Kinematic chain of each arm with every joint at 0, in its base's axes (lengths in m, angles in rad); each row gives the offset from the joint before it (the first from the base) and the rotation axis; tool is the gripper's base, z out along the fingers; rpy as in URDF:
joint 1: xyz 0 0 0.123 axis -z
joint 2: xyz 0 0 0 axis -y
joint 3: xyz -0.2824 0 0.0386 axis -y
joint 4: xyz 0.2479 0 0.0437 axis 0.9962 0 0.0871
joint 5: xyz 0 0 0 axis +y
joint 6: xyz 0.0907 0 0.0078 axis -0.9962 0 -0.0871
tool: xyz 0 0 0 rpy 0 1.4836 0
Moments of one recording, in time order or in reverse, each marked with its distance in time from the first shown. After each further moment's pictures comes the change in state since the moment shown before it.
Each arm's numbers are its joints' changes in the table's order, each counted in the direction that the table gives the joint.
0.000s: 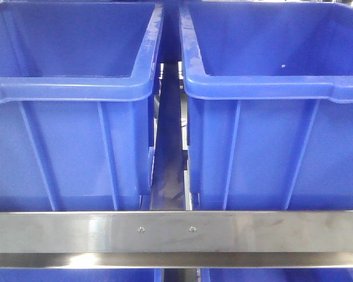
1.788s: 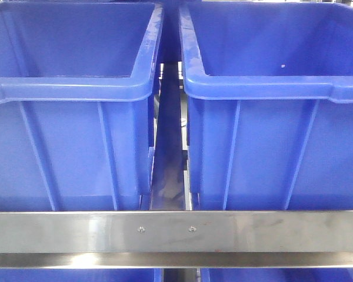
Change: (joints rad) left arm -0.075 0.344 -0.187 0.029 0.090 0.000; right arm 0.000 0.000 0.000 -0.001 0.006 0.000
